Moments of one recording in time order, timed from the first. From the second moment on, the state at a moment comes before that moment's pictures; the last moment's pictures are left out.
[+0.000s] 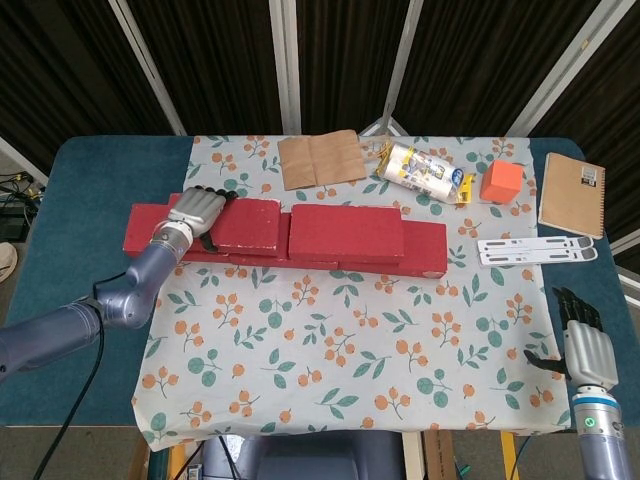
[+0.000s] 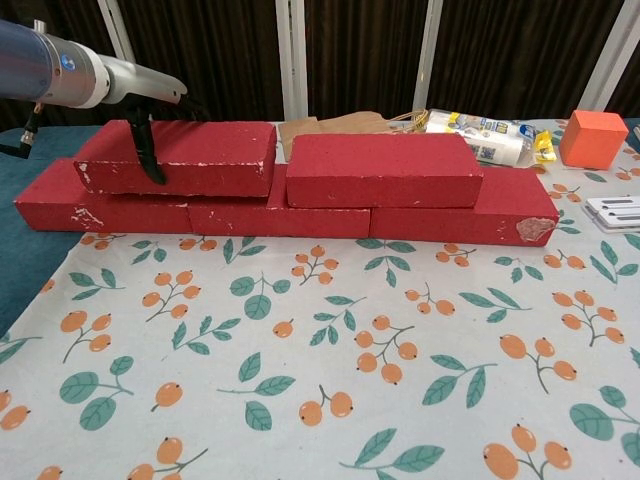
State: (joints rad) left arm -1.23 -1.40 0.00 -1.17 0.51 0.53 0.43; right arm 0.14 -1.21 0.14 -1.63 -1.14 1.26 -0.03
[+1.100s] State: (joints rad) left arm -1.27 -1.47 0.02 -1.13 0.45 0.55 0.46; right arm 0.14 -1.20 0.15 -1.62 -1.14 1.25 0.00
